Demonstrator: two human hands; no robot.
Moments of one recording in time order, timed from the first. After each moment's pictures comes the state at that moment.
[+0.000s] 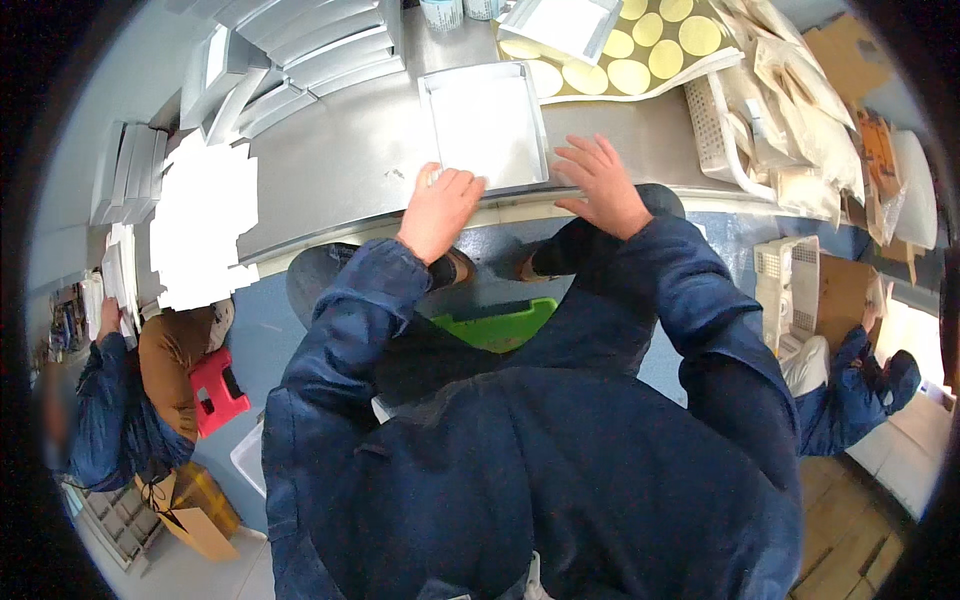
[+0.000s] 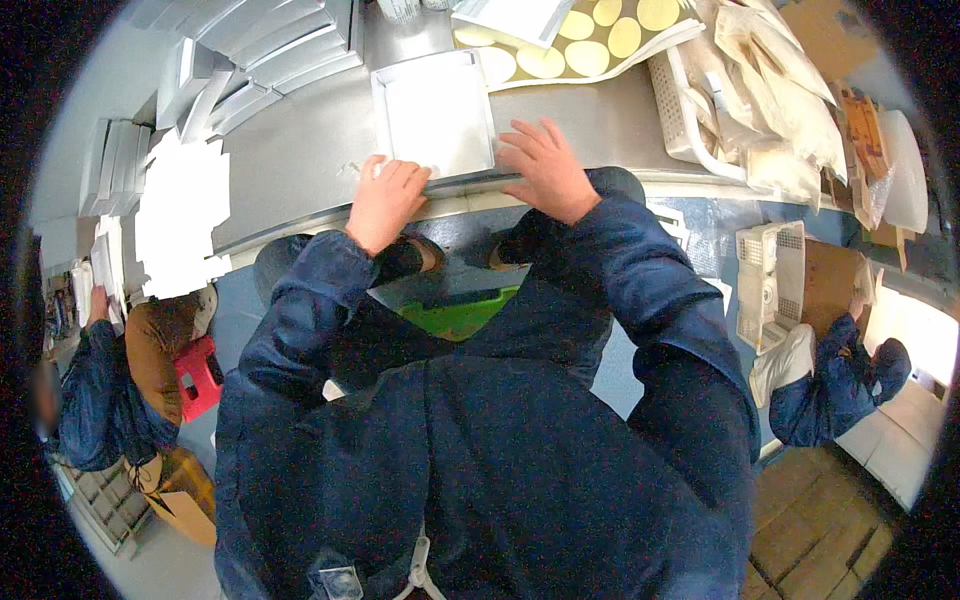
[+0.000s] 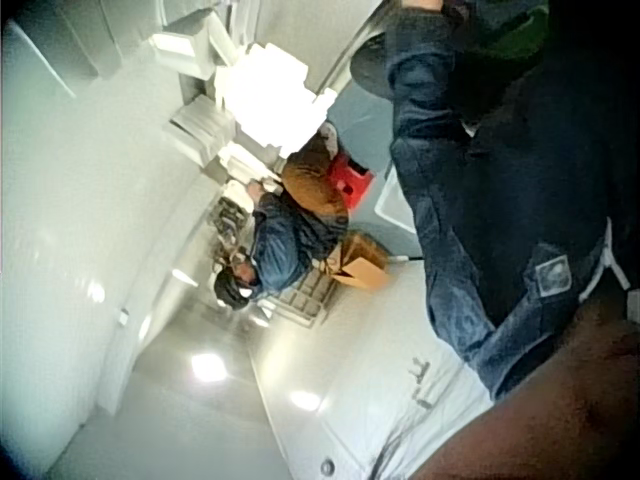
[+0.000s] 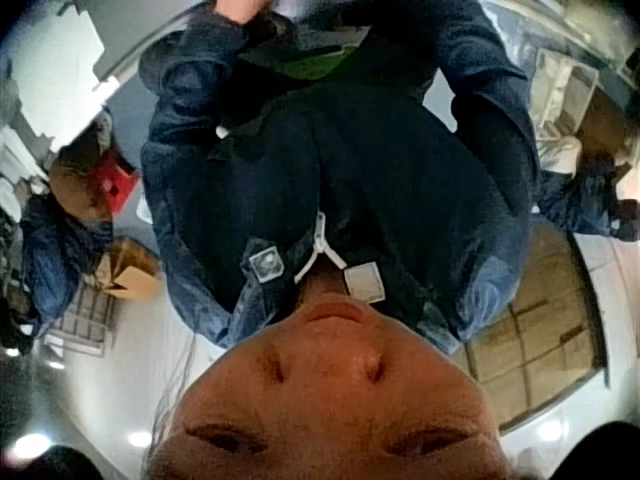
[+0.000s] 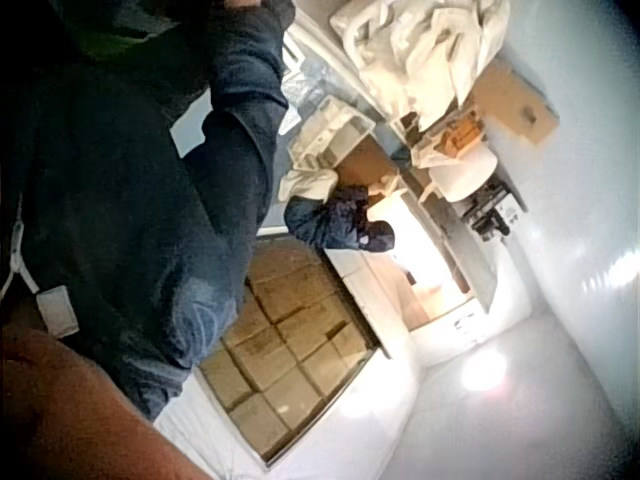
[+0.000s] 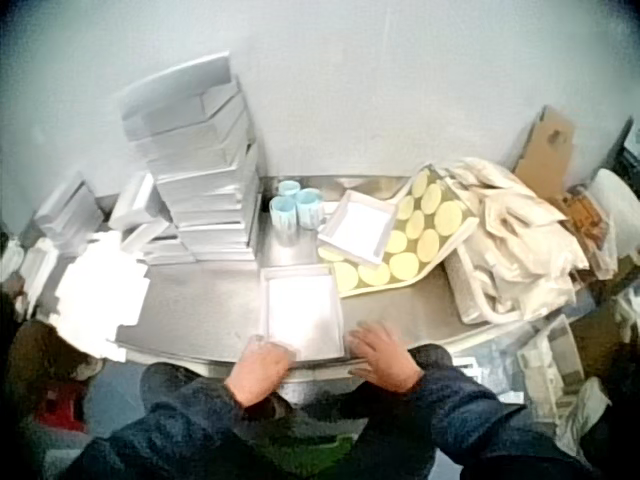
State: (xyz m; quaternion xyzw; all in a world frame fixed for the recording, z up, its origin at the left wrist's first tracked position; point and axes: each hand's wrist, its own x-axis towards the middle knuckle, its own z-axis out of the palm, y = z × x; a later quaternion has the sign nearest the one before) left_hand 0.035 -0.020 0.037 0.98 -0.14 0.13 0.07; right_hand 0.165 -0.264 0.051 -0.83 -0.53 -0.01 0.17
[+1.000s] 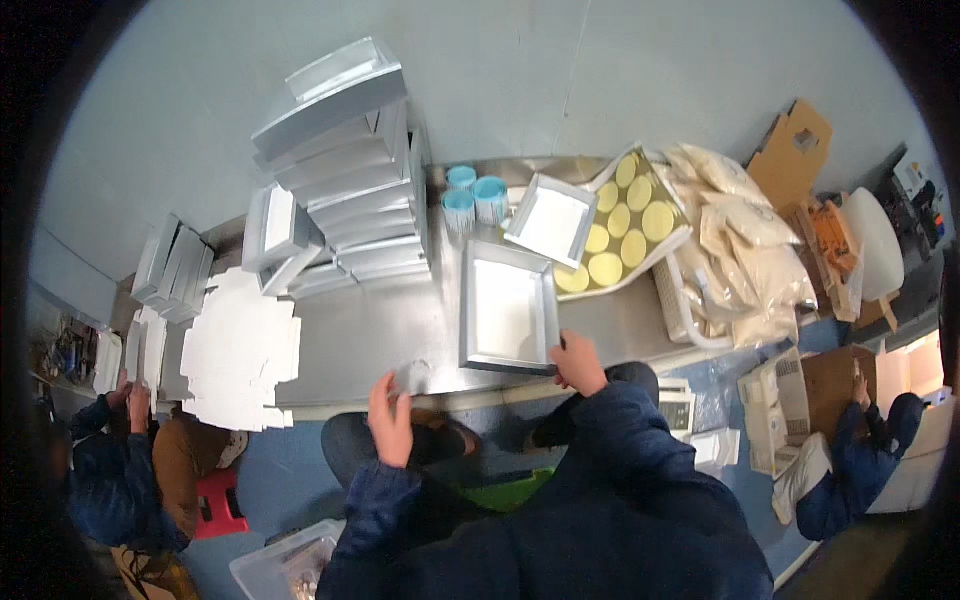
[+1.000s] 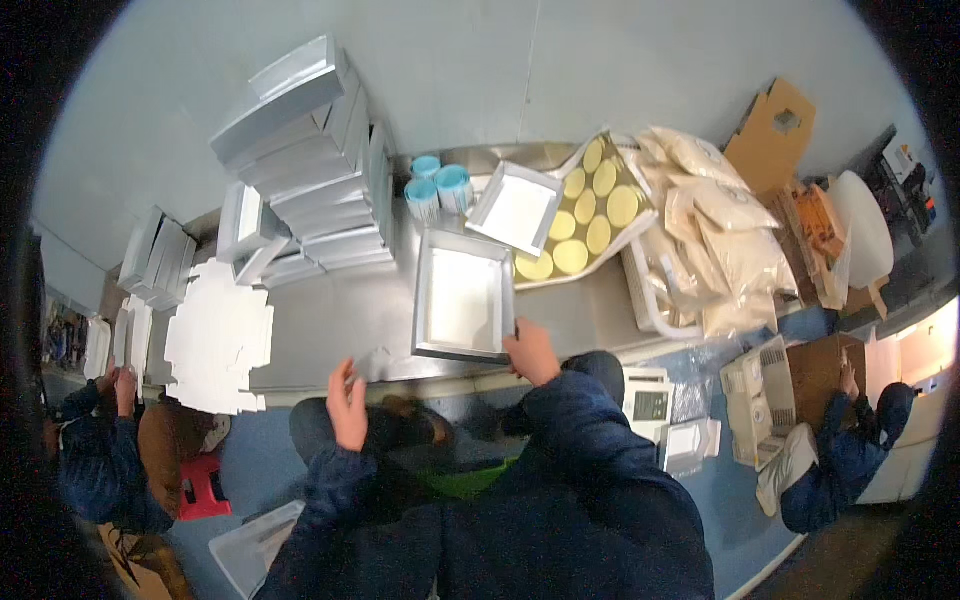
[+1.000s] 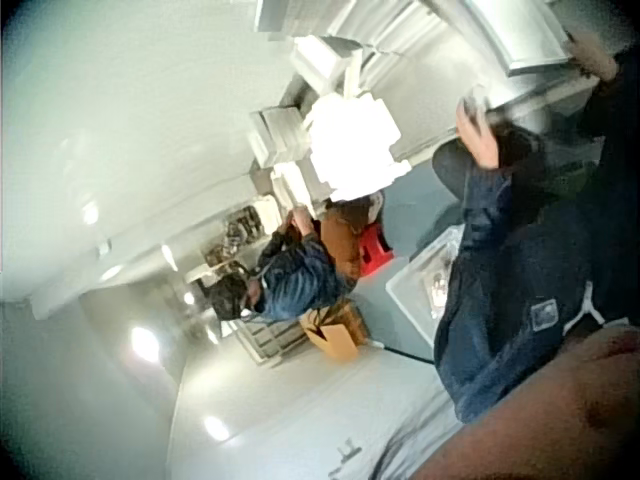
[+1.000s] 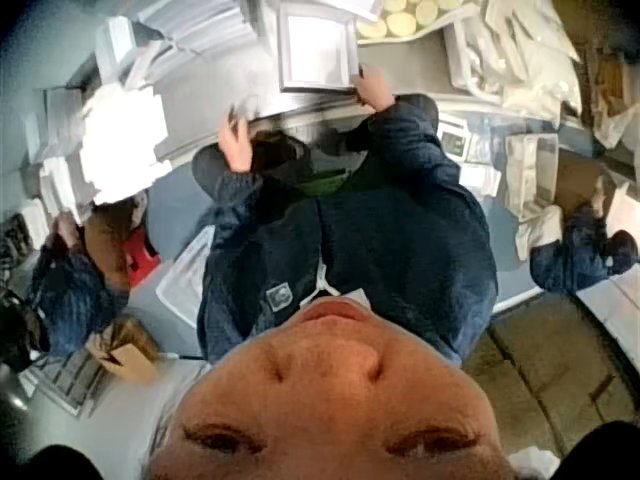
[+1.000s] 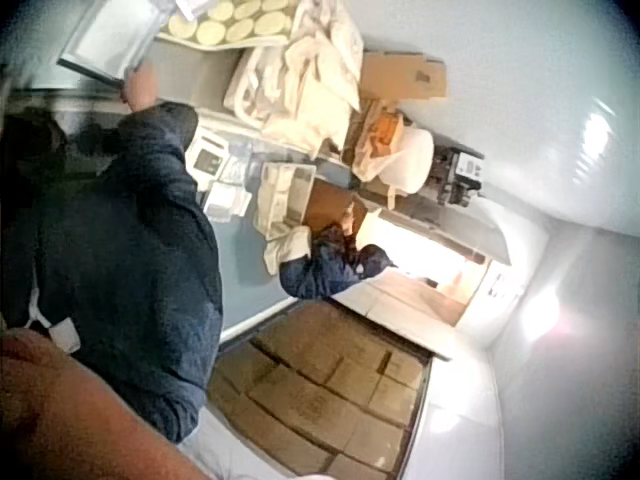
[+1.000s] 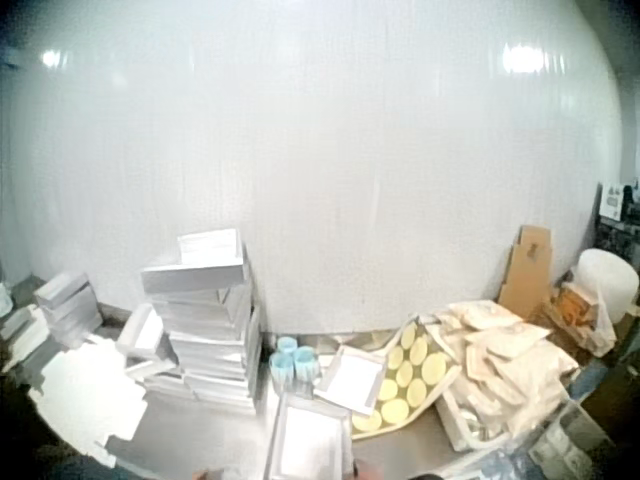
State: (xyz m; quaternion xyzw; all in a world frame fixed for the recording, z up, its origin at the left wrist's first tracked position) left_hand -0.042 0.024 0.056 0.78 0.25 0.27 0.50; right_hand 0.166 -0.217 0.082 -0.83 -0.11 0.25 0.48
